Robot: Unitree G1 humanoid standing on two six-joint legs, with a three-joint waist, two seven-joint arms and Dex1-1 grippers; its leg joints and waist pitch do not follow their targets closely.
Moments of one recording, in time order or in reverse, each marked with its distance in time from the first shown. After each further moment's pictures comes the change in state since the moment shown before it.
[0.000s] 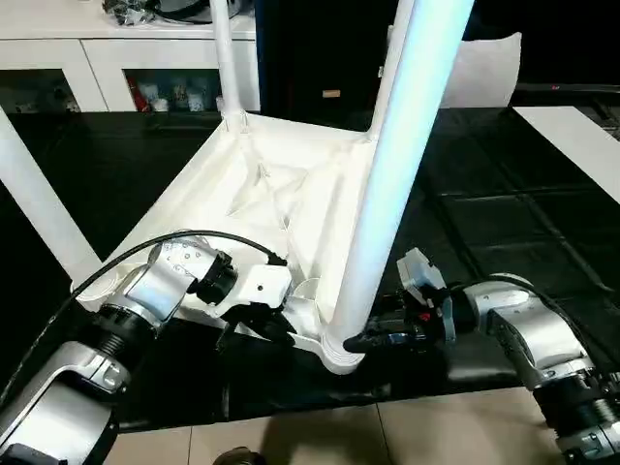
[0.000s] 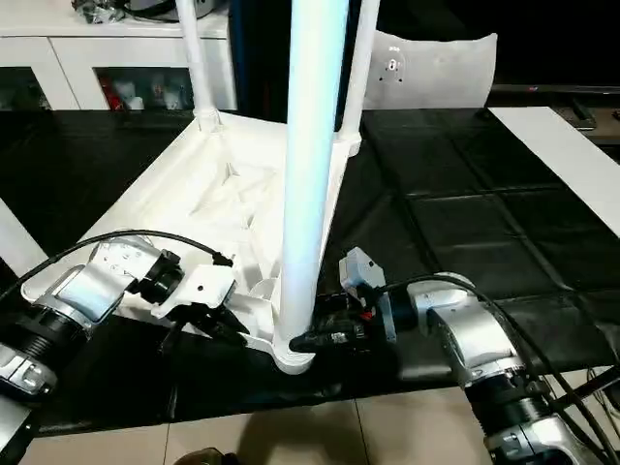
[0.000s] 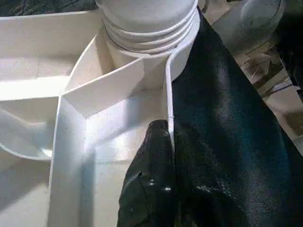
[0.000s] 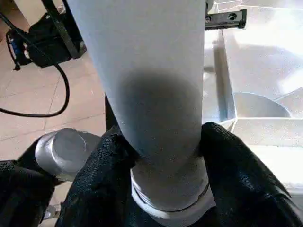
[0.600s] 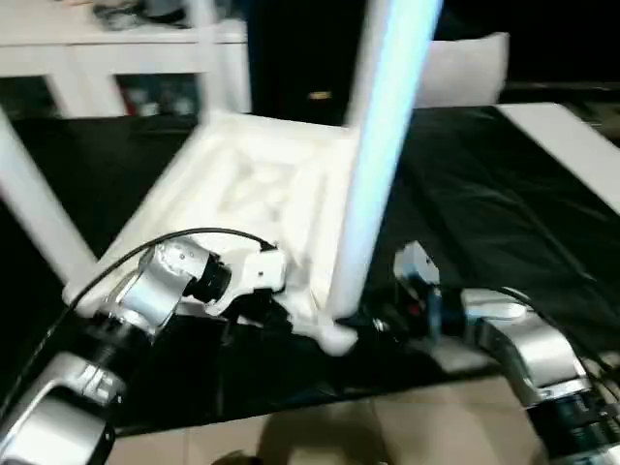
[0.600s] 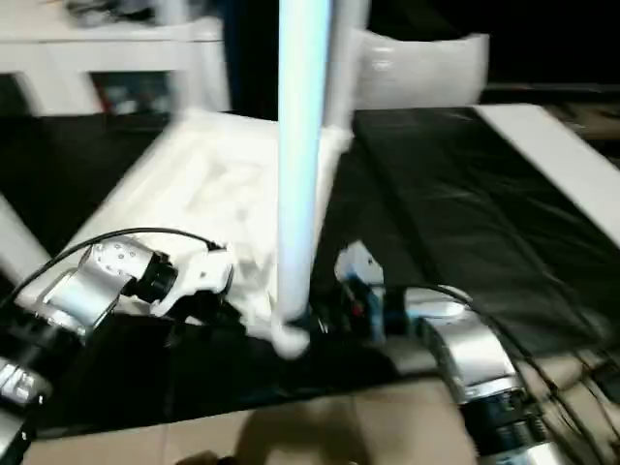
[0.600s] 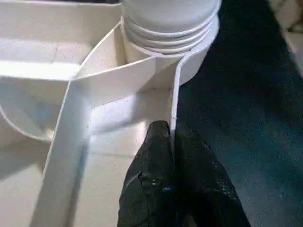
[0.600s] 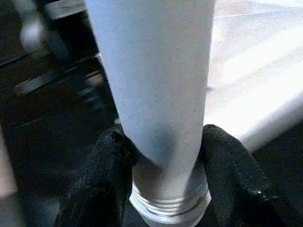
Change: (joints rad) left arm 0.088 -0.076 0.106 -0.175 0.053 0.422 0.296; right arm 0.092 0.182 -0.119 -0.137 -0.078 0.165 -0.491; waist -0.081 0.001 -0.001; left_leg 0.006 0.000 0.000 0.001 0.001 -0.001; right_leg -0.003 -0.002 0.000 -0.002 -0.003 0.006
